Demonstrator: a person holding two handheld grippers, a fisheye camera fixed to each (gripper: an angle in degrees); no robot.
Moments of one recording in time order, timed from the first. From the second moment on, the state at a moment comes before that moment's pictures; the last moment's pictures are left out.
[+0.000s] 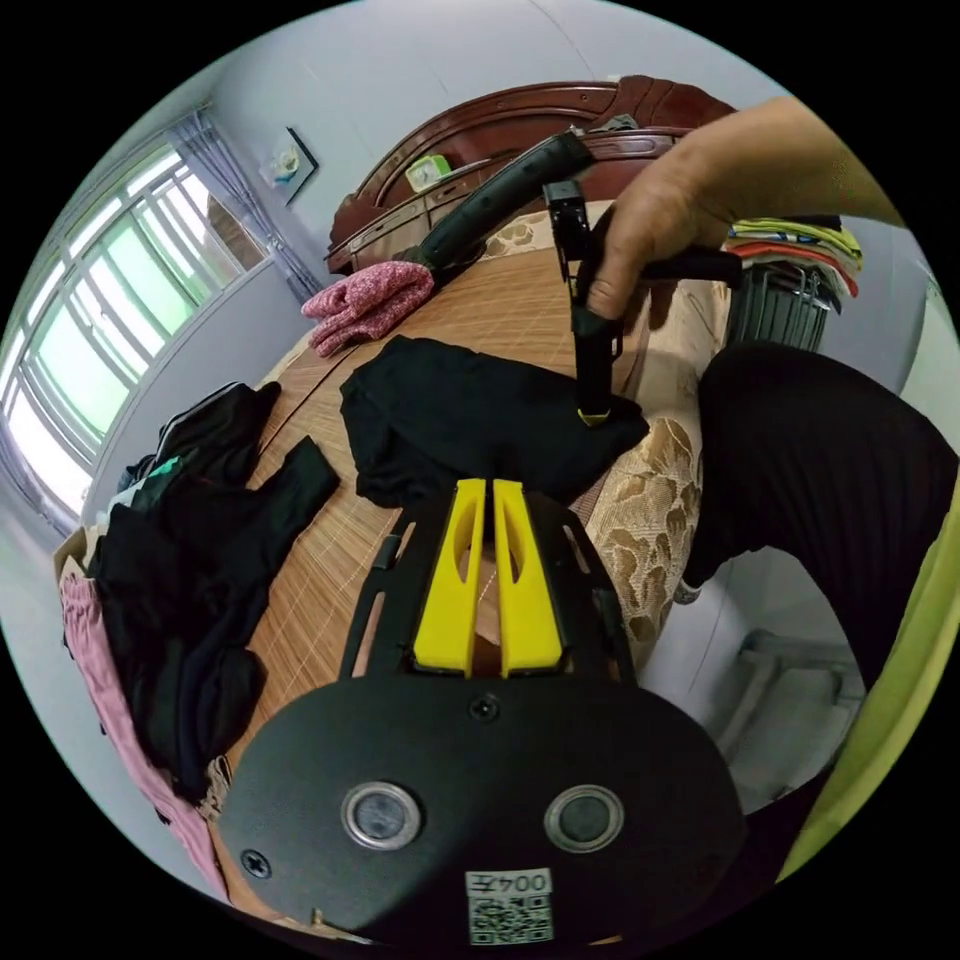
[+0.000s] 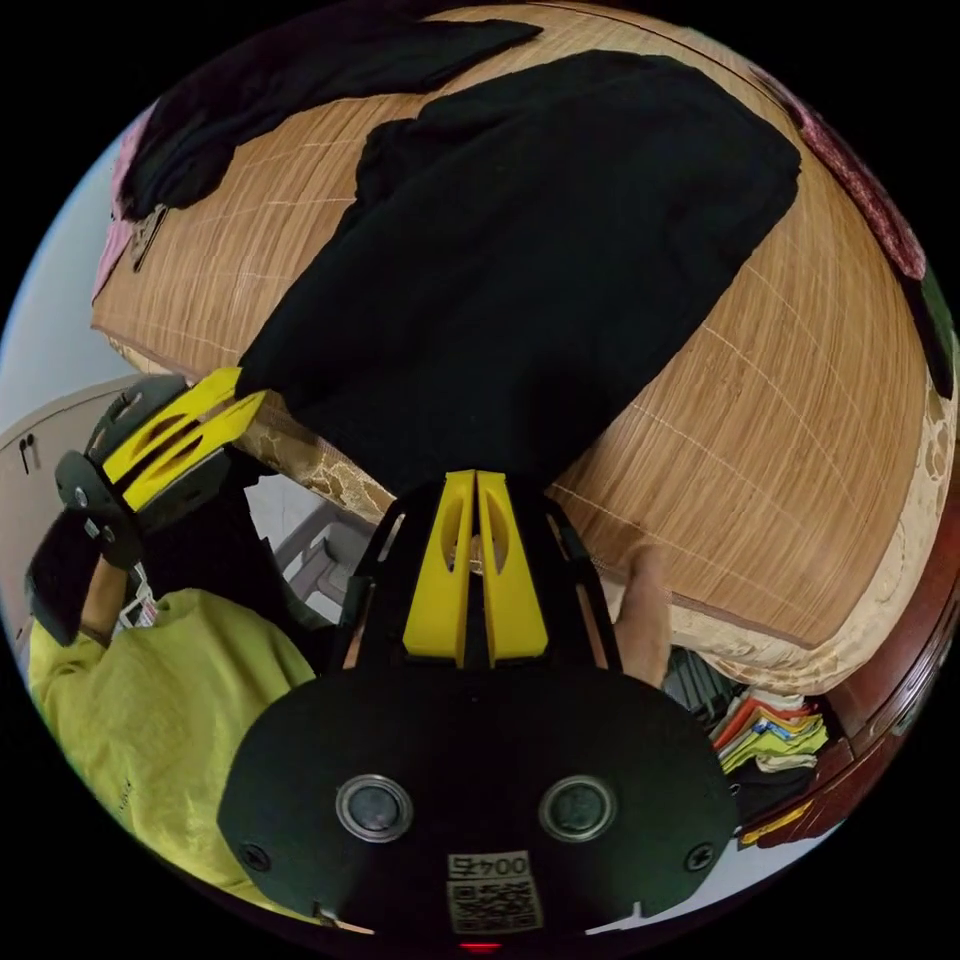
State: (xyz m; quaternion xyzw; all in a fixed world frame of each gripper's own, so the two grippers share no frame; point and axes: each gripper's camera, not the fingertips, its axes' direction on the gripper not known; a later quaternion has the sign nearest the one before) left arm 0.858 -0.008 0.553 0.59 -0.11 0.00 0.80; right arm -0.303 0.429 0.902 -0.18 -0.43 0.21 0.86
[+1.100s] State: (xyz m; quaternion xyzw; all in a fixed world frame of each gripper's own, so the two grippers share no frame) left arm 0.747 -0.001 0.465 0.55 0.12 -0.13 0.82; right arm -0.229 0.559 0.848 -0.07 -0.51 0.31 0.80
